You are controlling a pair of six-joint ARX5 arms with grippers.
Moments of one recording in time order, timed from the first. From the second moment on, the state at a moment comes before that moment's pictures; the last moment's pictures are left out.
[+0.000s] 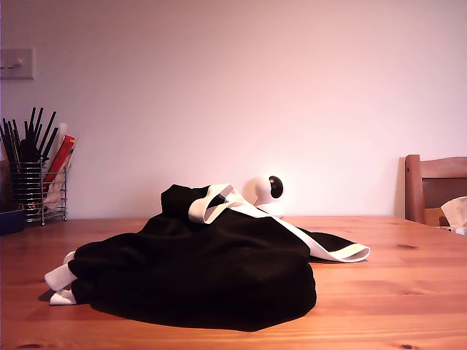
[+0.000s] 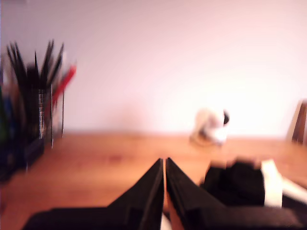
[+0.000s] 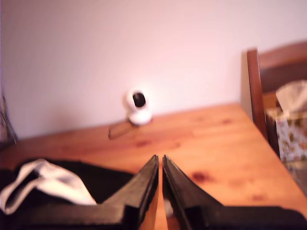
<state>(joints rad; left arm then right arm) 0.01 0.00 0.01 0.15 0.21 -0.23 0.10 0.01 0.07 0.00 -0.02 0.19</state>
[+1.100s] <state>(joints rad) -0.15 1.12 0.70 -0.05 0.74 0.22 0.11 0.93 0.64 -0.08 -0.54 -0.22</state>
